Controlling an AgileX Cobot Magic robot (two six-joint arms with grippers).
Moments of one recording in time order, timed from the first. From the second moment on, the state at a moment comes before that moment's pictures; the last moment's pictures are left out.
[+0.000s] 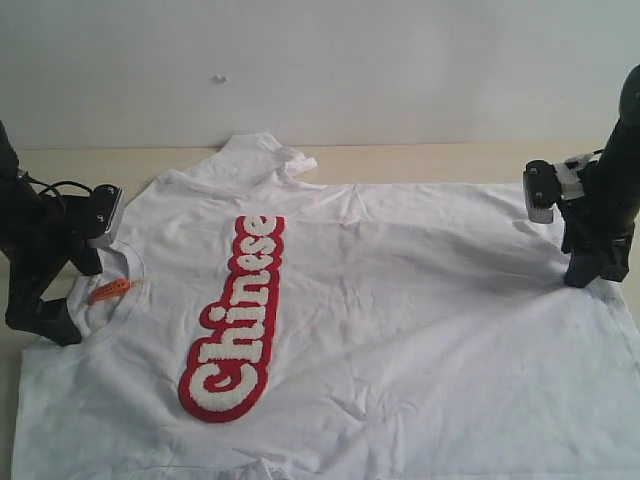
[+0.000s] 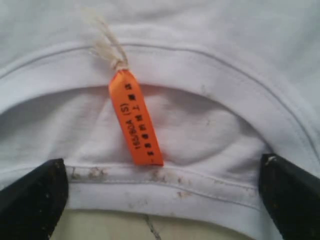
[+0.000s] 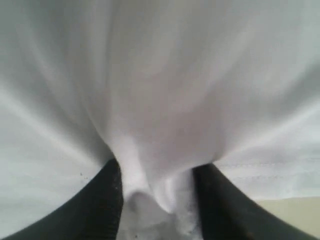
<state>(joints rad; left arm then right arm) -0.04 2.12 -1.34 -0.24 0.86 1.62 -0.23 2.25 -1.57 0.07 1.01 -1.43</state>
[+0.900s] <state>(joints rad) -0.04 2.13 -1.35 -0.25 0.84 1.44 -0.23 2.25 -1.57 0.03 1.01 -1.34</state>
